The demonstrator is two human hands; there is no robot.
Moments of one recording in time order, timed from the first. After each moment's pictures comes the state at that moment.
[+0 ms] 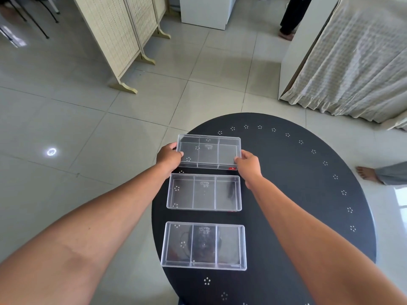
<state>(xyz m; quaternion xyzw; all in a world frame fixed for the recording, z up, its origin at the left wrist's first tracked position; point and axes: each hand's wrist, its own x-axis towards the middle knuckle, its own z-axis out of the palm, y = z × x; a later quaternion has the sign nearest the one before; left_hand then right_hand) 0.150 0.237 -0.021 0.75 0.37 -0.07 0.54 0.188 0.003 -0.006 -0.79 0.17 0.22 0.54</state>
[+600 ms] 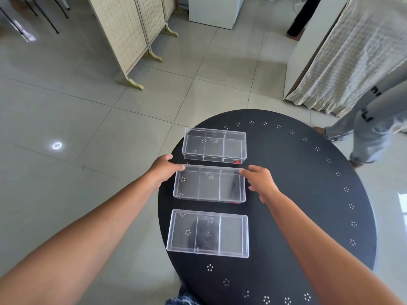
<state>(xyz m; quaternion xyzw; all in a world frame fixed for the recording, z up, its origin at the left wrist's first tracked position) 0.079 0.252 -0.009 0.74 0.37 -0.18 0.53 0.140 -0.032 -0.006 -0.79 0.18 0.29 0.51</state>
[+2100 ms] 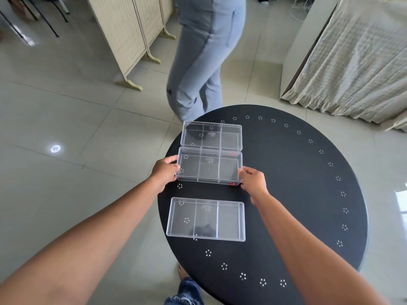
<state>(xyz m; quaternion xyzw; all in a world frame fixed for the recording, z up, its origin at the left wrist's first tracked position) 0.048 0.230 -0.027 0.68 0.40 -0.10 0.61 0.096 -0.031 -0.019 -0.77 0.20 0.23 0.56</state>
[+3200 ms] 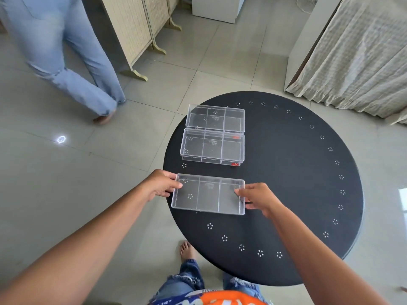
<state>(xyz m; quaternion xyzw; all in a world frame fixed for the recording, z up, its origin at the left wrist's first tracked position) -0.053 0.225 -0.015 0.70 0.36 -0.27 0.55 0.016 -0.082 -0.023 -0.77 0.14 0.40 0.48</state>
